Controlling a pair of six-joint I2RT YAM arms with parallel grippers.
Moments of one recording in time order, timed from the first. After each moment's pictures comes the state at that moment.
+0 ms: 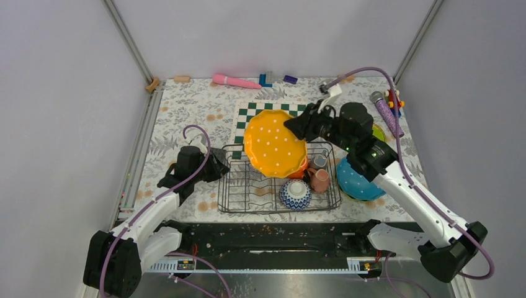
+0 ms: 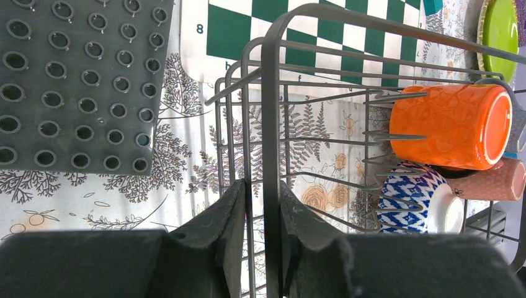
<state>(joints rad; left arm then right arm) -0.30 0.96 0.44 -0.14 0.21 -0.63 0.67 1.10 1.15 -0.21 -0.19 0.35</state>
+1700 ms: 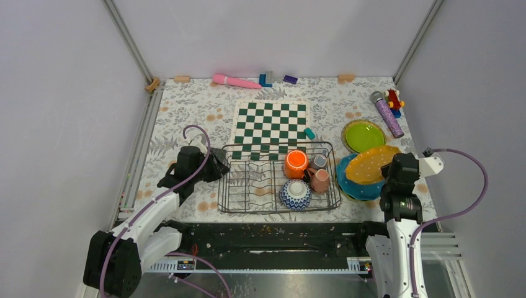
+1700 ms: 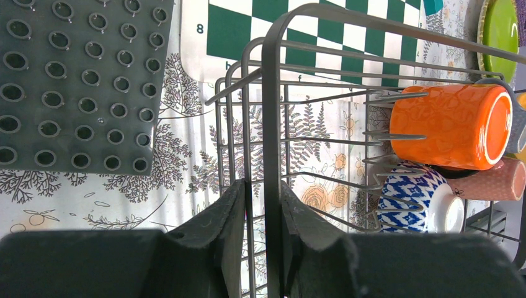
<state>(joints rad) -0.30 0.96 0.44 -0.14 0.21 -0.63 -0.15 0.52 0.58 -0.54 0.45 0.67</state>
